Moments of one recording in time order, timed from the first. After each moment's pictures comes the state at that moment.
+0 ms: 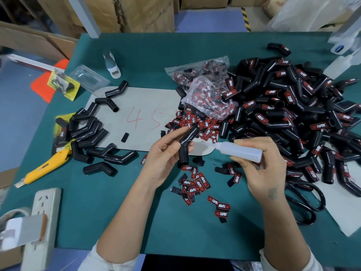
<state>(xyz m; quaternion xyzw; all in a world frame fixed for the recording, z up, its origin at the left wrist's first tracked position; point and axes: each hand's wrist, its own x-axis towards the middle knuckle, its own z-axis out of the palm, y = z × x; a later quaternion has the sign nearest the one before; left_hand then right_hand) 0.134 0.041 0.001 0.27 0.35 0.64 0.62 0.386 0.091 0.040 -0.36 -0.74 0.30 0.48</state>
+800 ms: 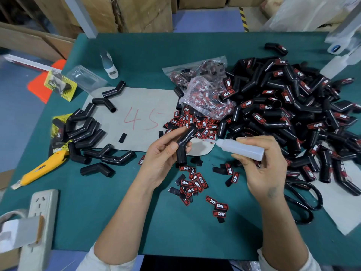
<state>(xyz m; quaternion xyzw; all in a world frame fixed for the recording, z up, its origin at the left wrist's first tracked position) 0.134 0.041 0.001 0.27 0.36 0.64 0.62 0.387 0.093 0.039 -0.37 -0.73 0.28 0.50</state>
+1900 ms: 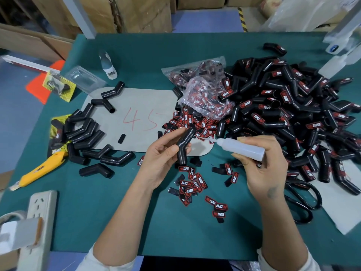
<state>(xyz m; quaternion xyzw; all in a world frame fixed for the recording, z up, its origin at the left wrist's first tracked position) 0.136 0.039 0.005 0.28 0.36 0.63 0.62 0.387 0.092 0.041 -0.37 -0.72 0.28 0.51</state>
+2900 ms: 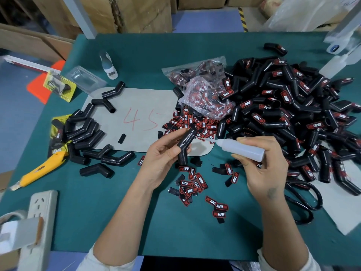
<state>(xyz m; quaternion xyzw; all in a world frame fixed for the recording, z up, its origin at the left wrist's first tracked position) 0.136 0.039 0.005 0.29 0.38 0.63 0.62 0.386 0.091 0.044 -0.36 -0.72 0.28 0.52</state>
